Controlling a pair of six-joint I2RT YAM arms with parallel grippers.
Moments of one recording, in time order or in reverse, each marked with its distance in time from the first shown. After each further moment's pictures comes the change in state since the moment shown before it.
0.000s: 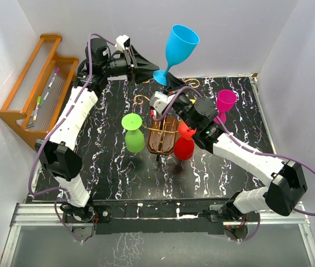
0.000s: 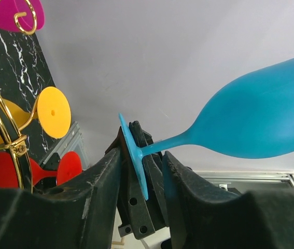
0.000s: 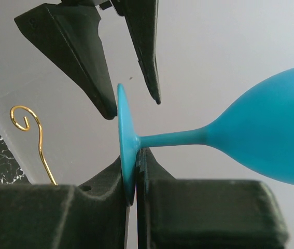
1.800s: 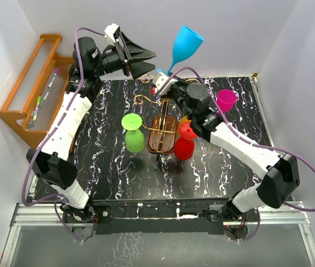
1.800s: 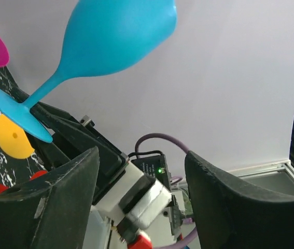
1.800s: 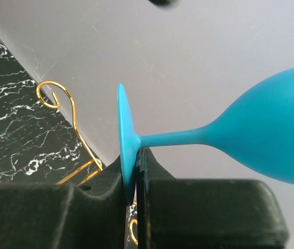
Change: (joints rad) left arm 0.000 -0.112 -0.066 0.225 -0.091 -0.084; right arm -0.069 0.099 0.205 -0.331 0.097 0.374
